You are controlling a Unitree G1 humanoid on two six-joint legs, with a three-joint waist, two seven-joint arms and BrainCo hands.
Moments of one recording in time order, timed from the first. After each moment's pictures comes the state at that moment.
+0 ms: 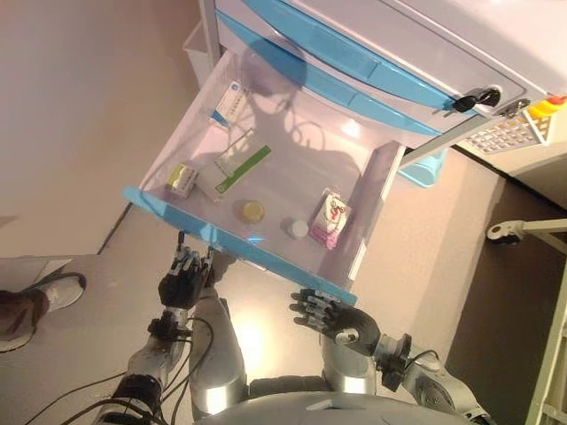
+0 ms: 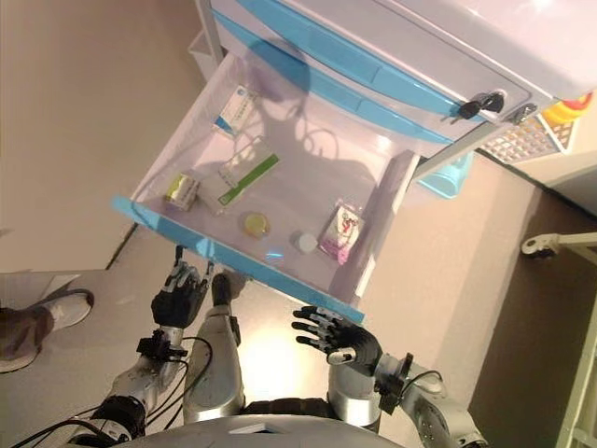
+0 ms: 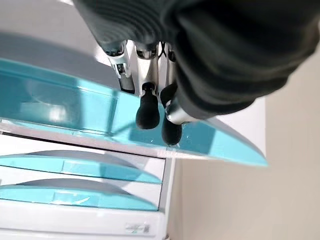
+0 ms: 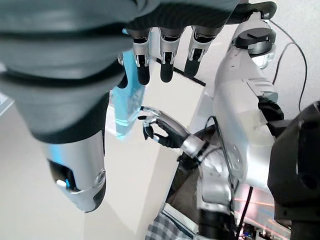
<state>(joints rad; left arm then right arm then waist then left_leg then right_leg) -0.02 0.32 -0.08 0.77 -1.75 0.21 -0.96 0.23 -0.46 0.42 0.14 0.76 -0.02 0.75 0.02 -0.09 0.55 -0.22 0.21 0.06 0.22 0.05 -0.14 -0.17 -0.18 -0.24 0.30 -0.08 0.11</state>
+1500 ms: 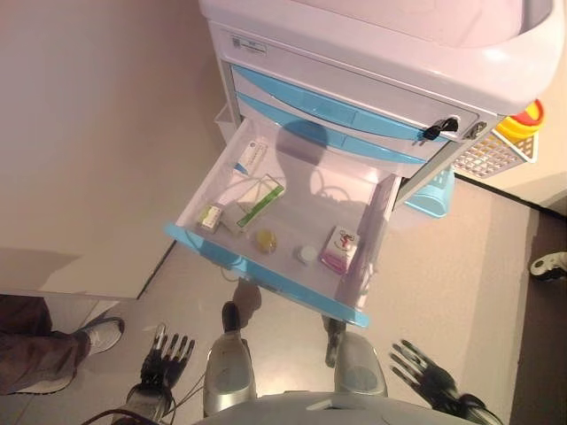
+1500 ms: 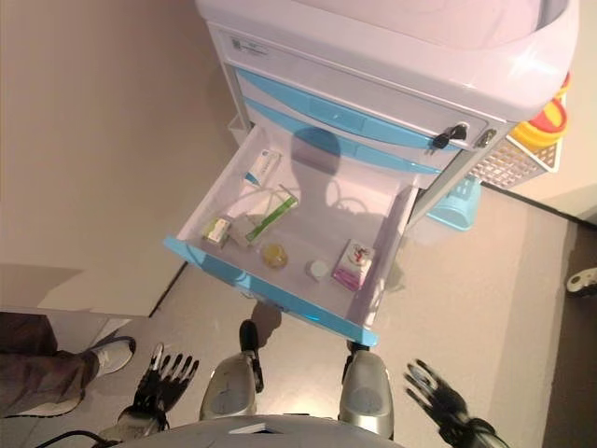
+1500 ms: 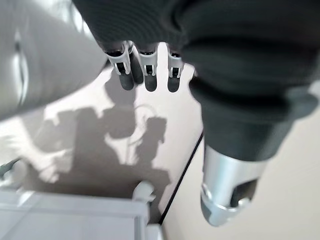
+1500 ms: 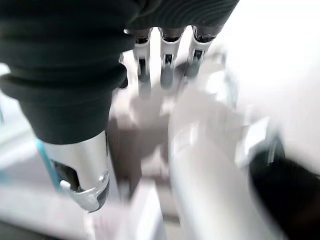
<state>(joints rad) 0.10 0.28 0.24 1.15 -1.35 0.13 -0.34 0.24 -0.41 -0.07 0.94 0.75 -0.02 0.48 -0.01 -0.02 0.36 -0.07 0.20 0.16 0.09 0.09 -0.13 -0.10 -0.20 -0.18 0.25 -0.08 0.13</state>
